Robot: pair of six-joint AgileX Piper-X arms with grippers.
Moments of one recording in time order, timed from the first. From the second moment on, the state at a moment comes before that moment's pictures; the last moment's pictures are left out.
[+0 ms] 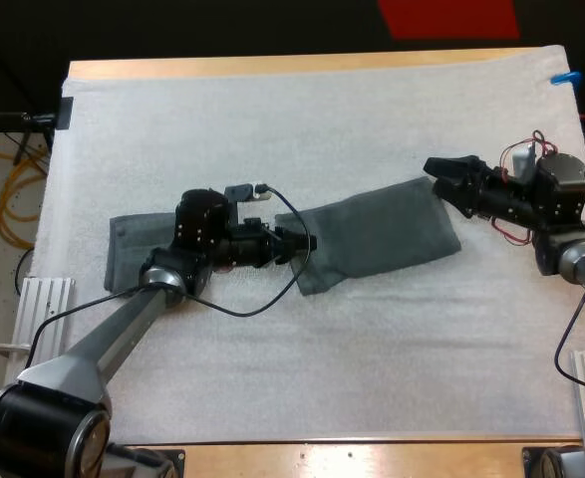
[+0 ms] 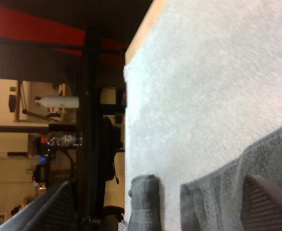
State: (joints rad) left arm -0.28 1.55 -0.73 0.01 0.84 -2.20; right arm 0.05 1.67 -0.76 -0.39 -0.90 -0.86
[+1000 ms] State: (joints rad) left arm -0.28 0.61 -0.76 0.70 0.45 -1.94; right arm 0.05 1.06 -0.76 0.19 -0.60 -1.37
